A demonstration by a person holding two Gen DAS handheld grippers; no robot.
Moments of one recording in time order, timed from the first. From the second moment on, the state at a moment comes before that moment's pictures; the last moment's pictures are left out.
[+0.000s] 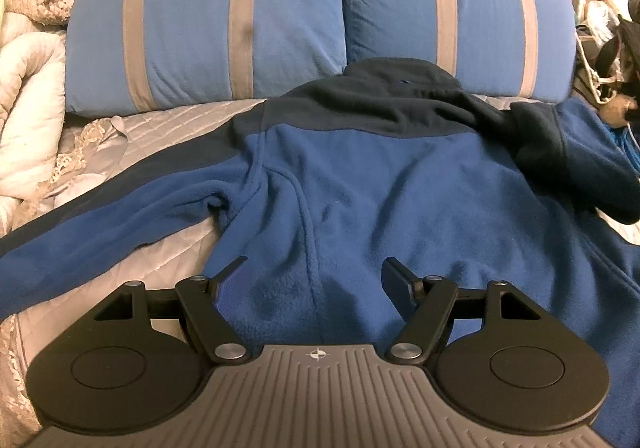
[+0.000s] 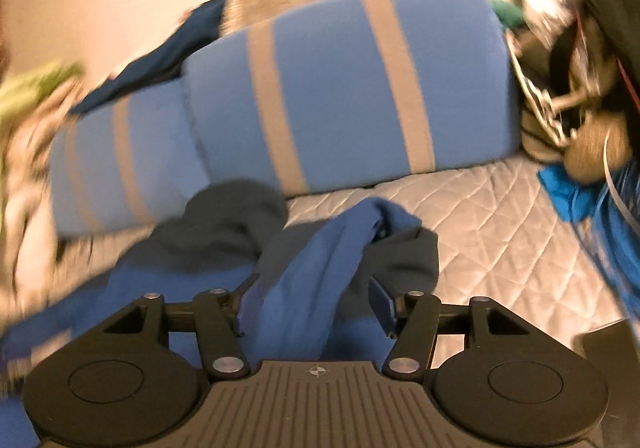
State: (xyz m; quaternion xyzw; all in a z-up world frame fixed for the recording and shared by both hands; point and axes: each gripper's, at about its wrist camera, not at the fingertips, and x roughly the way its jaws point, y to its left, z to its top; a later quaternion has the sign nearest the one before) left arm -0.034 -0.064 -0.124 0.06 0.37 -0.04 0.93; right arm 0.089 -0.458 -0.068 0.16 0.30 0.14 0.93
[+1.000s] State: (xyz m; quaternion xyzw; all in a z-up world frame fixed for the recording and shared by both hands) left arm -0.034 -0.062 -0.126 0.05 0.37 -0.04 0.93; right arm 0.043 -0.414 -0.088 0.17 0.33 0.20 0.91
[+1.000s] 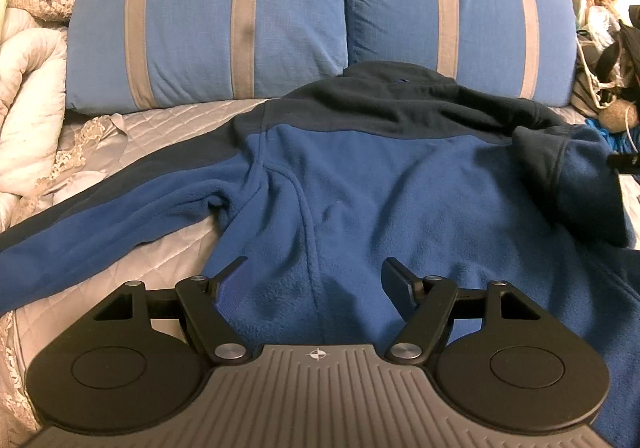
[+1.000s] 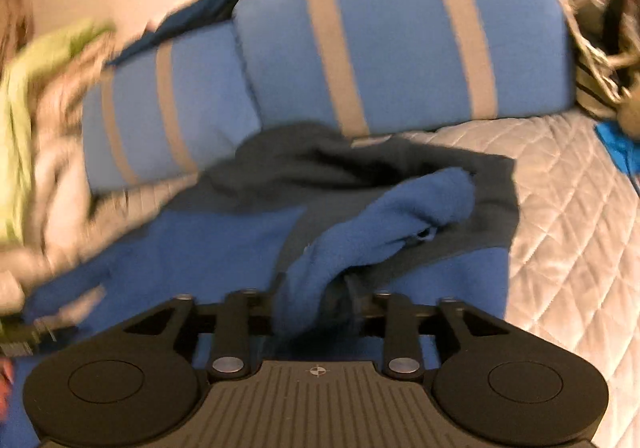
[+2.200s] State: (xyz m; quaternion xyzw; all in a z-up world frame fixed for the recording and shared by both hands) left arm -0.030 -0.062 -0.127 0.05 0.38 -0.04 0.92; right arm 0.163 -0.489 -0.203 0.55 0.30 0.13 0.77
